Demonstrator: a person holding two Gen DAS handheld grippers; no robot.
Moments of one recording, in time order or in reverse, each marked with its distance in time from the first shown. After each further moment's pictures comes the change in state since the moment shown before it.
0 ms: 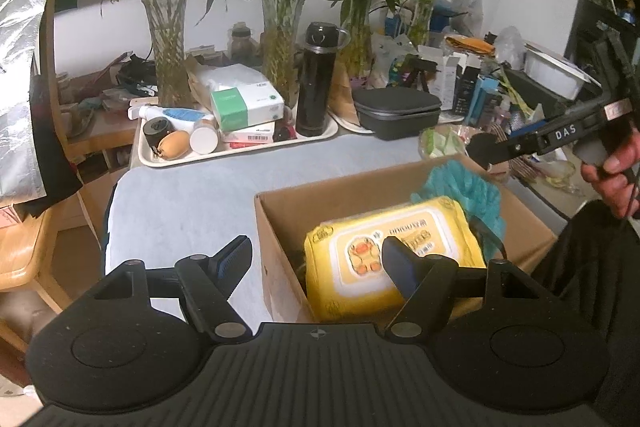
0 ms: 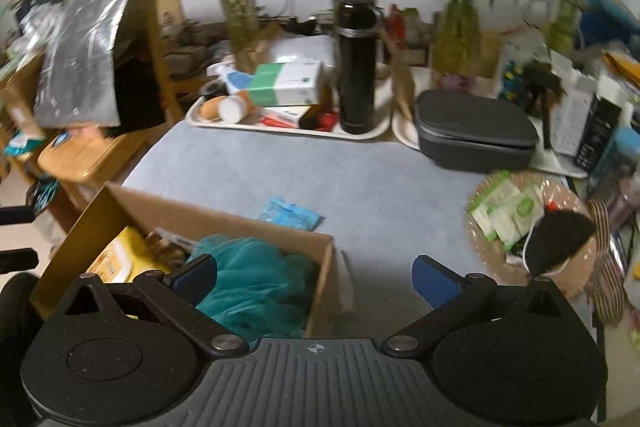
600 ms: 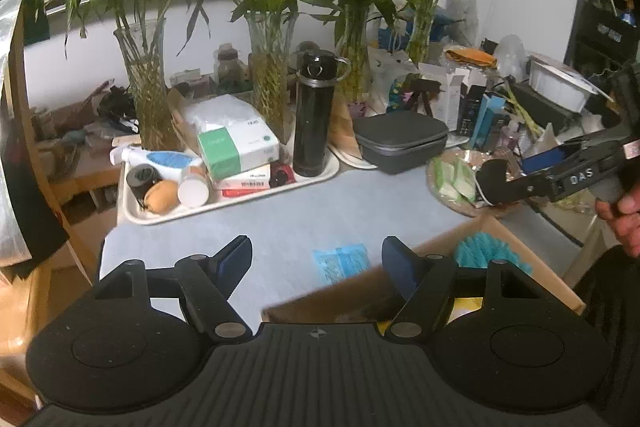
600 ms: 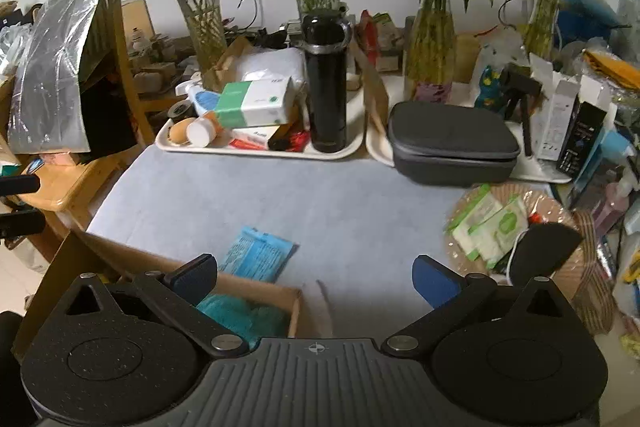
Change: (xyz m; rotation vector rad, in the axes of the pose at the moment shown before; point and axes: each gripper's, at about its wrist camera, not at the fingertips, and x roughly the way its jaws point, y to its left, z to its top) left arm 0.048 0.010 0.067 0.054 -0.016 -0.015; right arm 0.013 -0.012 0.031 0.034 -0.017 -0.061
